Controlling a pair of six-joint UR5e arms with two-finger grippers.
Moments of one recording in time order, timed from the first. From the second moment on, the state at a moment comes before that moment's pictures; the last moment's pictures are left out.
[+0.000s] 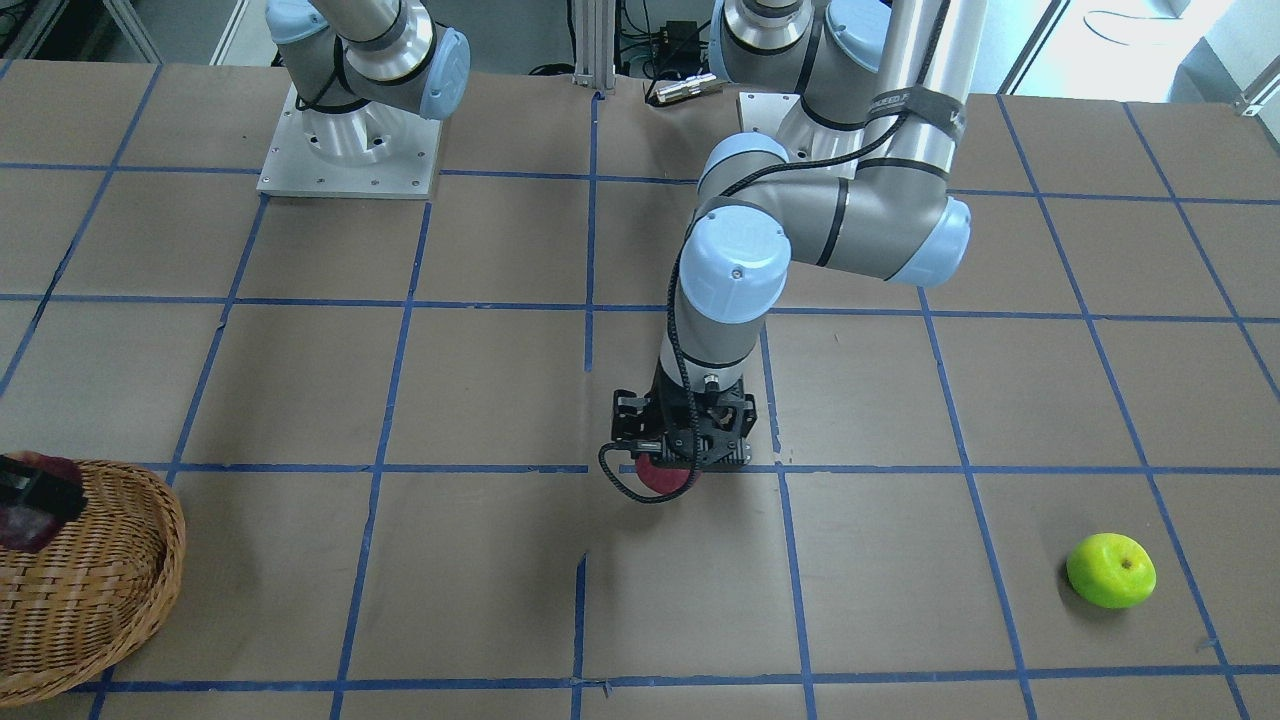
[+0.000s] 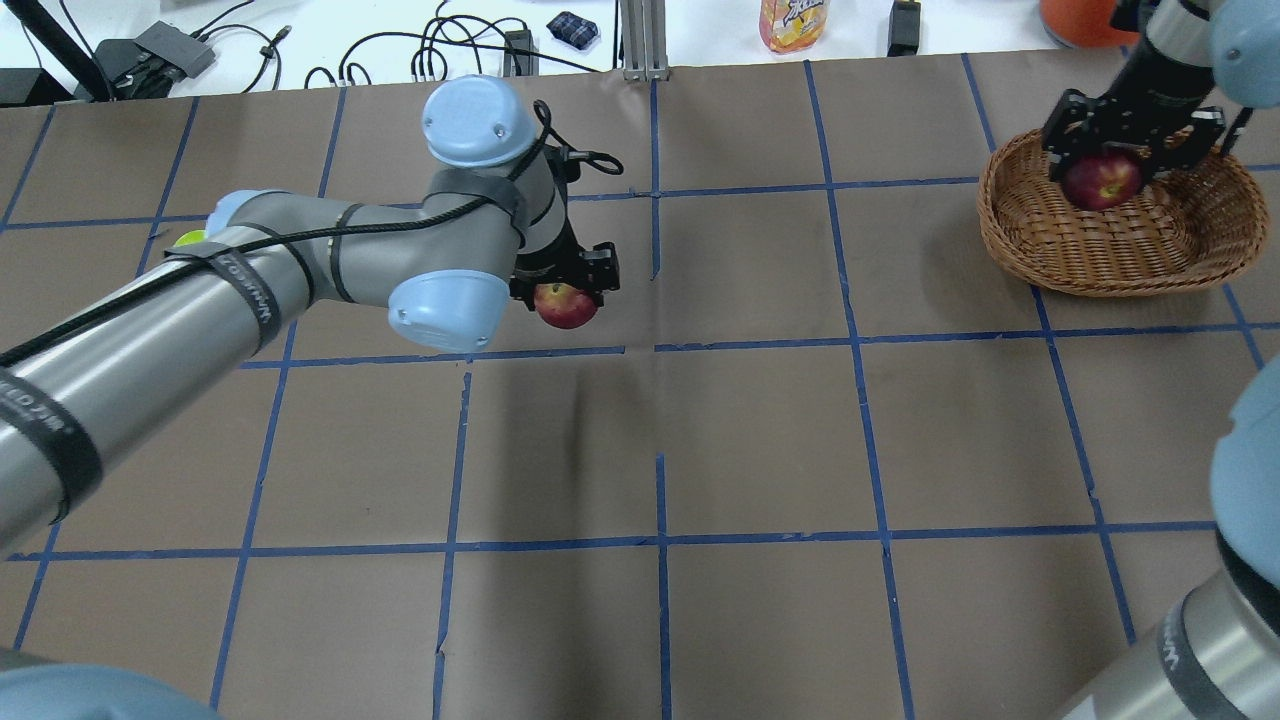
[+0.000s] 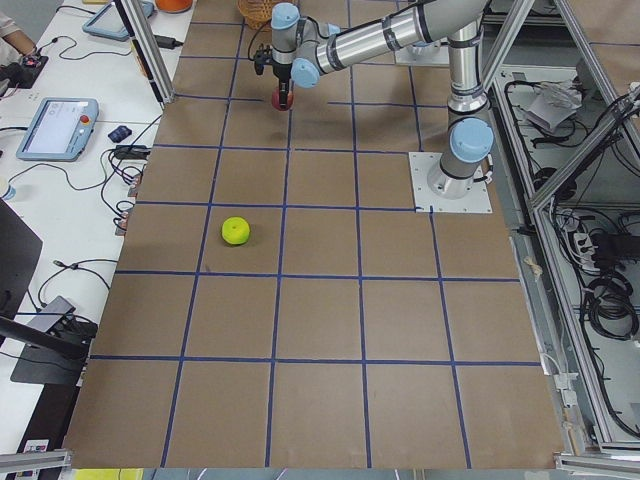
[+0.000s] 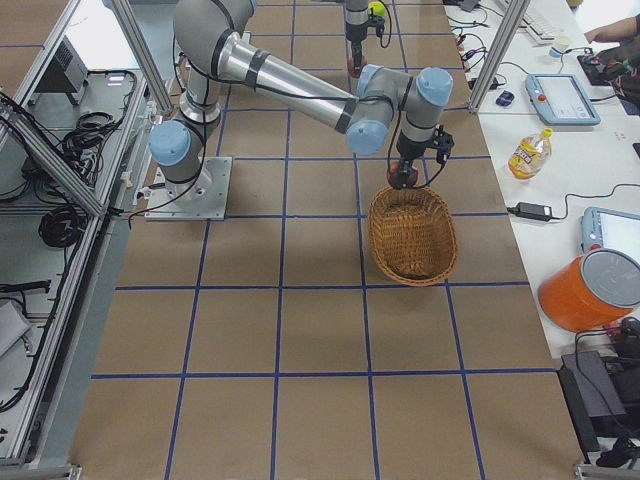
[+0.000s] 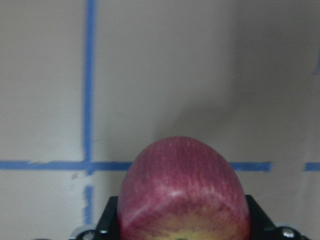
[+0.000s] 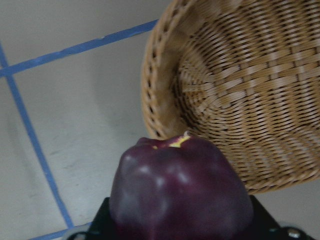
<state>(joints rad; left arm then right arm) -1.83 -1.99 -1.73 -0.86 1.52 -0.25 1.16 -1.11 1.39 -1.85 -1.62 -0.15</state>
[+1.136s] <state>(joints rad) -1.82 -2.03 -1.62 -1.10 1.40 -0.28 1.07 -0.88 1.37 -2.15 -1.77 -0.27</state>
